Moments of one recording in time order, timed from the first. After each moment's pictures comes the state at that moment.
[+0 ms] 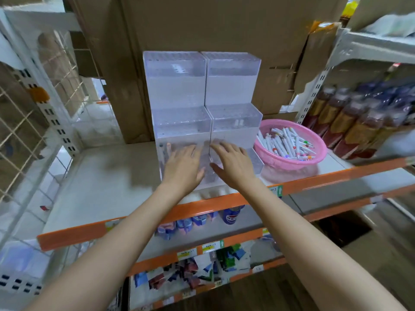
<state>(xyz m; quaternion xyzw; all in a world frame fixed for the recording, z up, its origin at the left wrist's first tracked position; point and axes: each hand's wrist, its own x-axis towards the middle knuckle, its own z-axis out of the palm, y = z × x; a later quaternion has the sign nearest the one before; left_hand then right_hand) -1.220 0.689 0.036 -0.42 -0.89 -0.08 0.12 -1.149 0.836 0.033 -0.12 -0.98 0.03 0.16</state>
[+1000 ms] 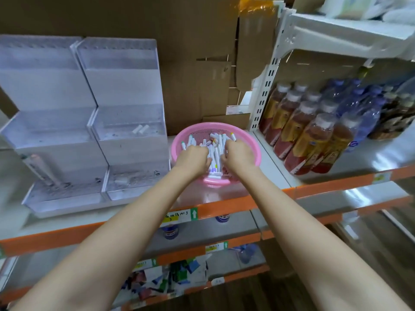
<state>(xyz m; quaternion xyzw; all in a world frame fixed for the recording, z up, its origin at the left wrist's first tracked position) -1.174 0.998 0.025 -0.37 -0.92 -0.09 -0.02 -1.114 1.120 0.025 -0.24 -0.96 0.11 0.07</state>
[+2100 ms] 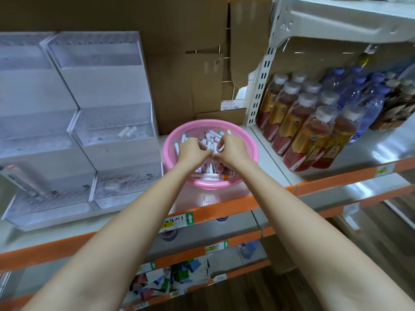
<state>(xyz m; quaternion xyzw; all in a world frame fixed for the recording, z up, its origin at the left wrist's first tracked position) -1.191 1.026 0.015 -0.21 -0.88 -0.40 -0.12 -1.127 1.131 0.025 -0.25 -0.92 0.30 0.07</state>
